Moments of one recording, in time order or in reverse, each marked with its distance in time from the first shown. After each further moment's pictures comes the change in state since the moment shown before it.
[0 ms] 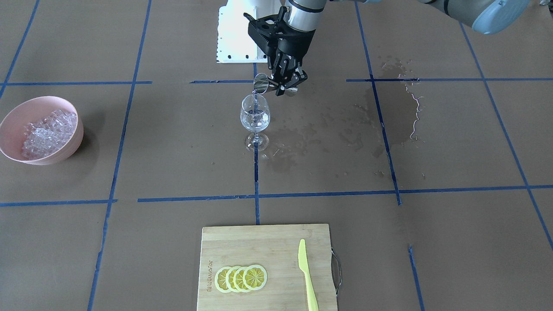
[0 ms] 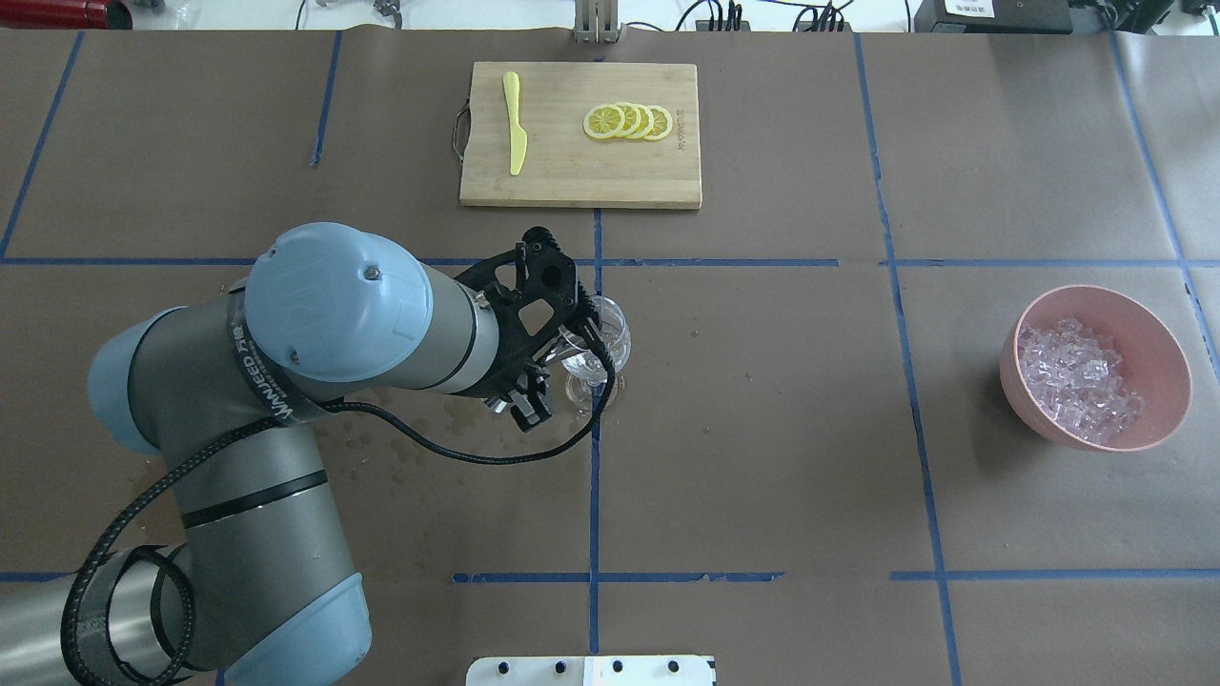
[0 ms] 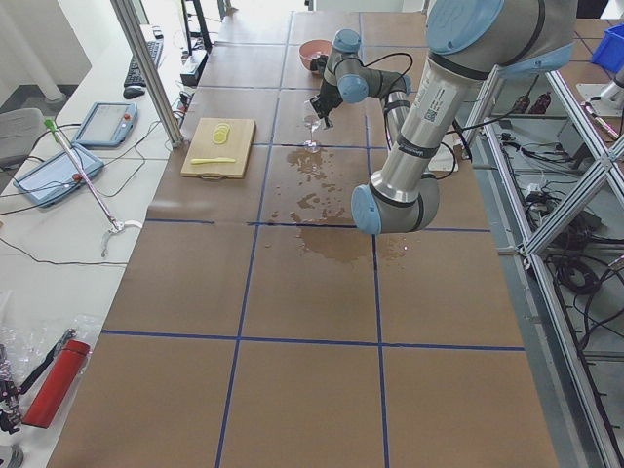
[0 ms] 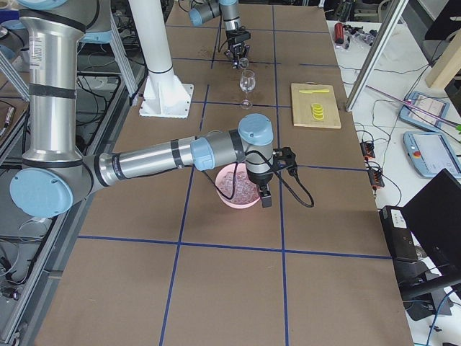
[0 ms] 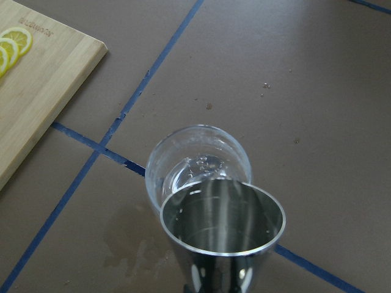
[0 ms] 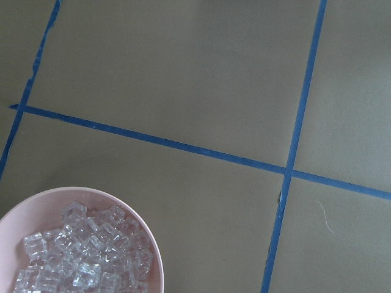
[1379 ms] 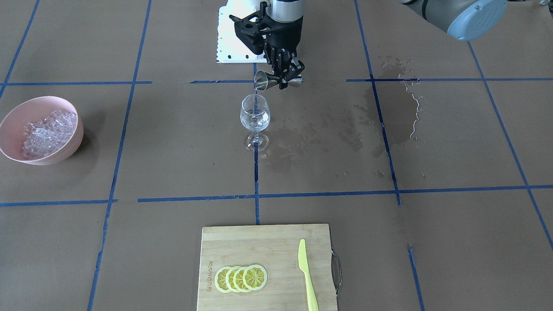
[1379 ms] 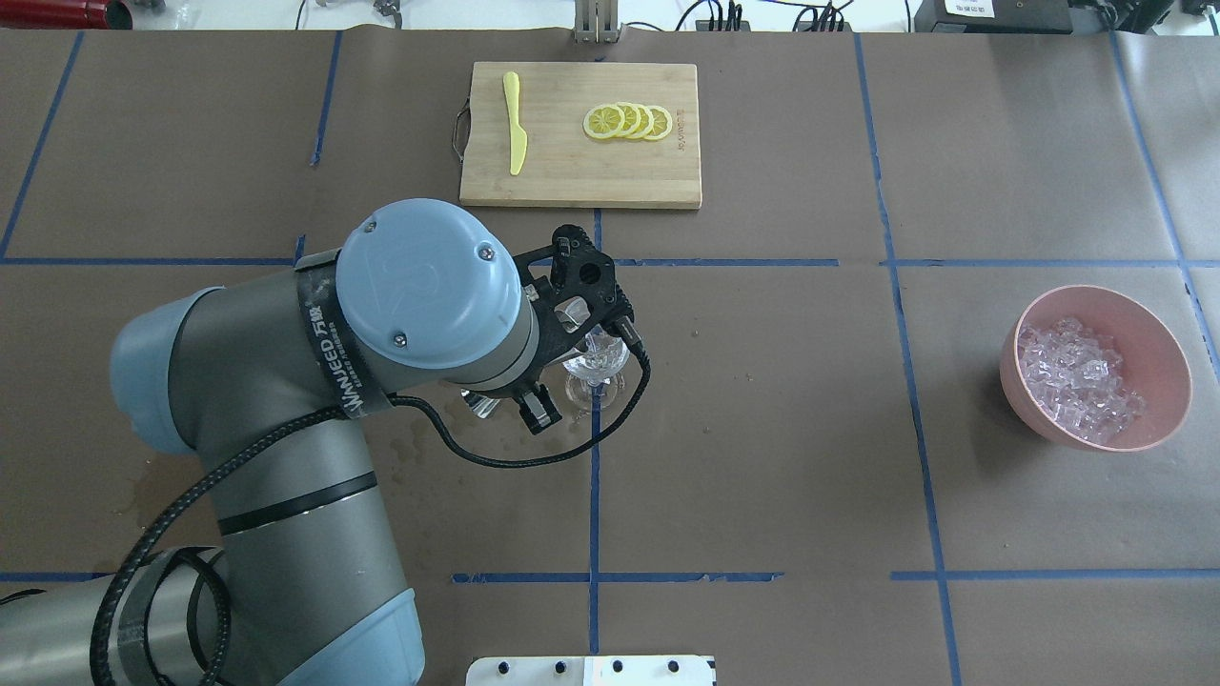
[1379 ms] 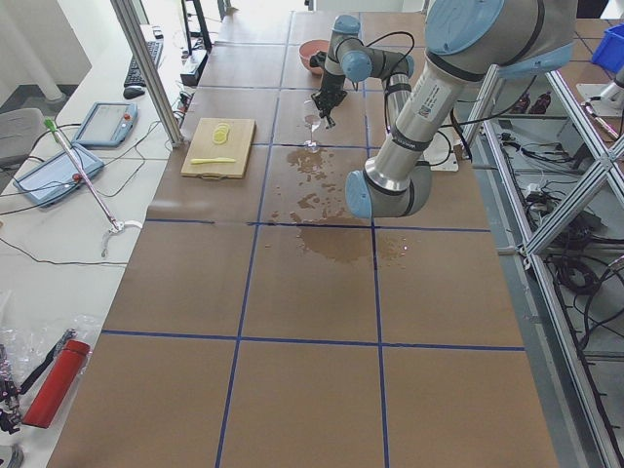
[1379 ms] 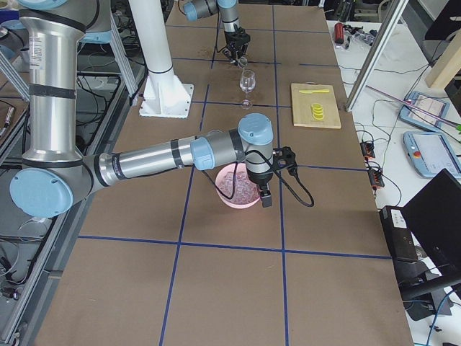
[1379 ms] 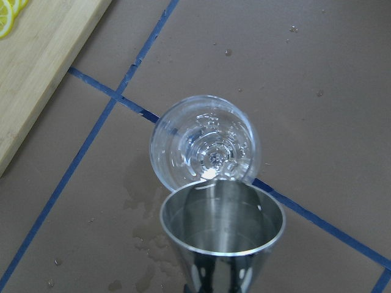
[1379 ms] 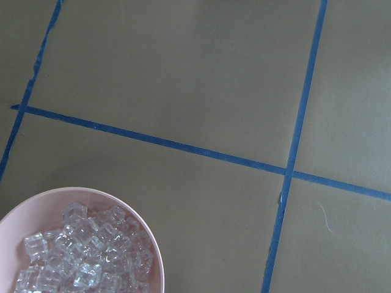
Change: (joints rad) left arm 0.024 -0.148 0.010 0.353 0.046 0.000; right arm 0.000 -0.002 0.002 0.001 0.000 0.000
